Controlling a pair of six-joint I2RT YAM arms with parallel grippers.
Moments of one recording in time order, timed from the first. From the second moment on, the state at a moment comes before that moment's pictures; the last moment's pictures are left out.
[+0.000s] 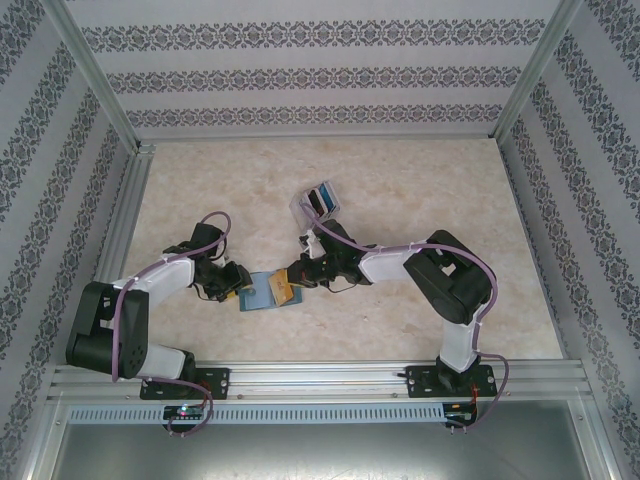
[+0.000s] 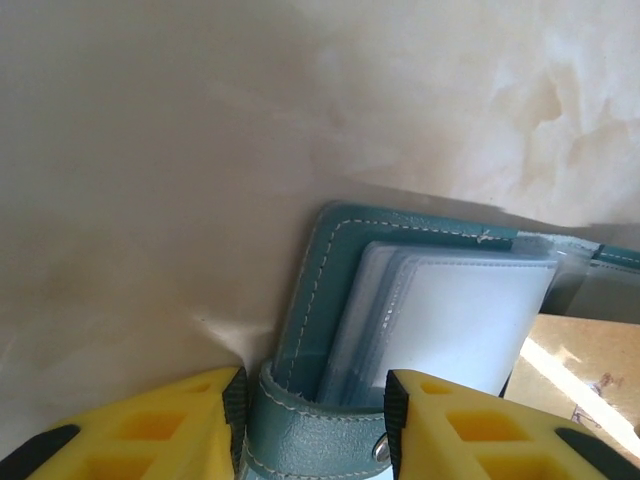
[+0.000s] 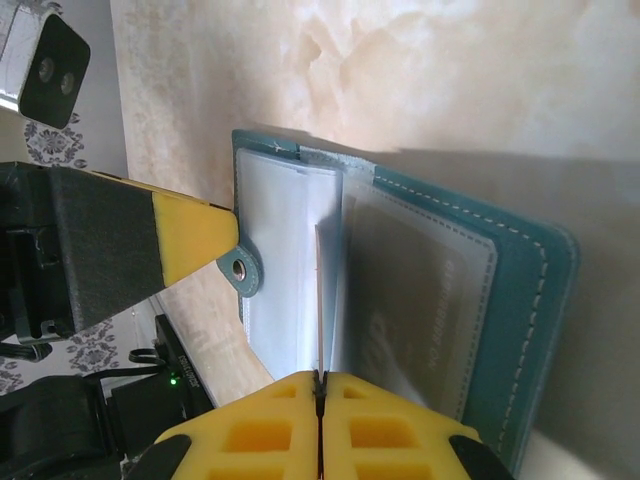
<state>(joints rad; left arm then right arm) -0.15 1.41 0.64 -0.55 0.37 -0.66 0.75 1.89 0.91 0.21 -0.67 0.94</state>
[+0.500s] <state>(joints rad) -0.14 1.42 0.64 -0.55 0.37 -0.66 0.75 1.93 0.94 0.24 -0.67 0.95</state>
